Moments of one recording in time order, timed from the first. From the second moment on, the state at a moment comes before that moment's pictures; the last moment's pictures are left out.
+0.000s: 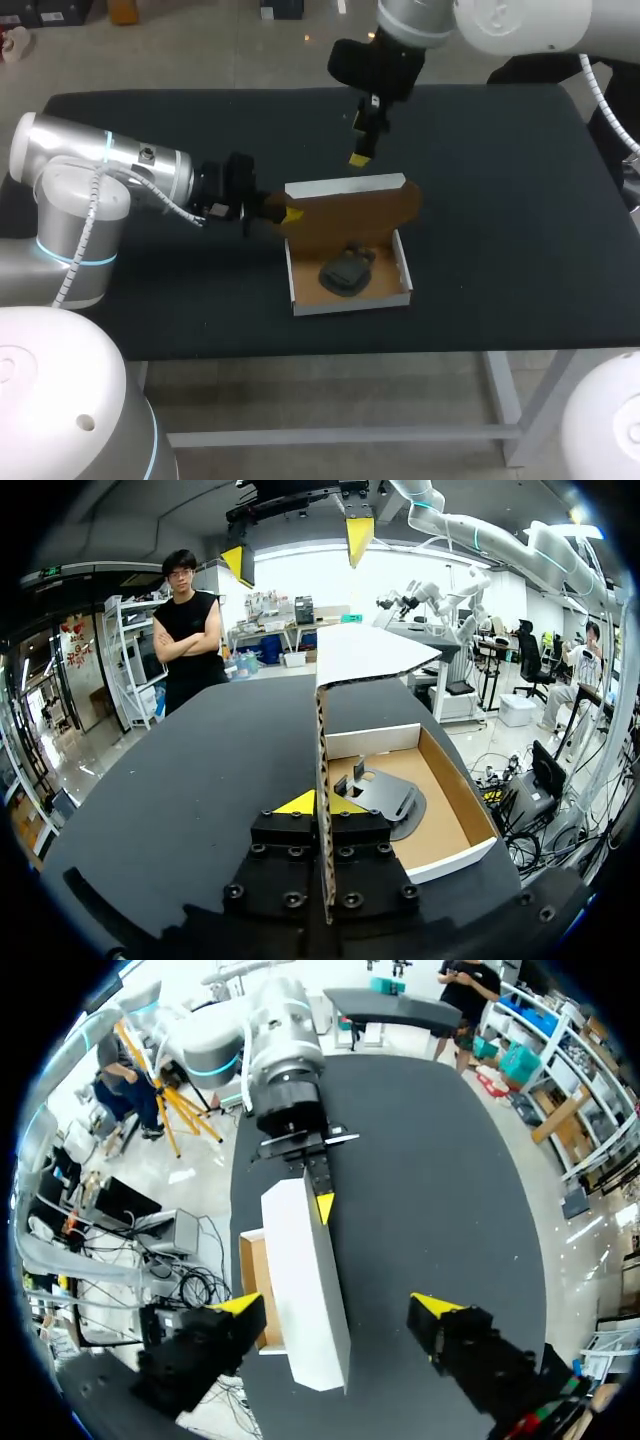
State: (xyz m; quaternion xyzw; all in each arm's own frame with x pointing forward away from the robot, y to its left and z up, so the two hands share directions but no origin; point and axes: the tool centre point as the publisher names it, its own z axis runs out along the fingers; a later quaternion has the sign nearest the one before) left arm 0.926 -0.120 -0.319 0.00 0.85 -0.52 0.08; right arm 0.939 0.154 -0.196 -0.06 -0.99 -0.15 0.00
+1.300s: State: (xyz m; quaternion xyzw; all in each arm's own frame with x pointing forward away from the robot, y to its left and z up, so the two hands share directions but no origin) left arm 0.898 -0.124 -0.333 0.15 0.84 -0.45 0.27; right arm 0.922 0.111 -0.203 -0.38 -0.92 -0.07 0.11
